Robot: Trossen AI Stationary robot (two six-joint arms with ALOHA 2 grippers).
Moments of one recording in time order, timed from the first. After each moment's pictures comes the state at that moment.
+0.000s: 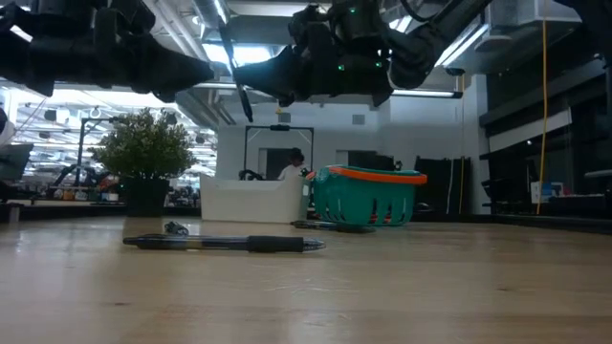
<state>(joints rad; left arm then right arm) 0.09 0.77 0.12 0.67 -0.03 0.06 -0.19 1.94 1.16 0.65 -0.49 -0.16</state>
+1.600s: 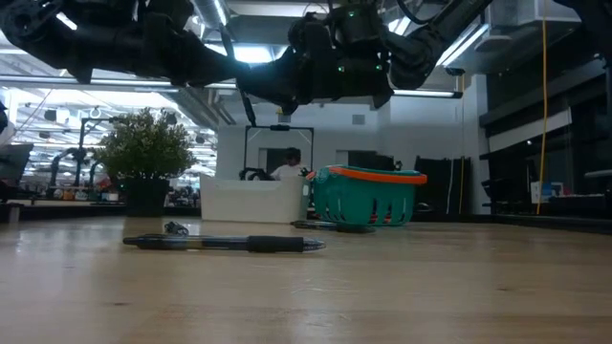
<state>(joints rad) 0.10 1.05 0.31 0.69 -0.05 0.22 -0.19 1.94 1.16 0.63 -0.50 -0.07</state>
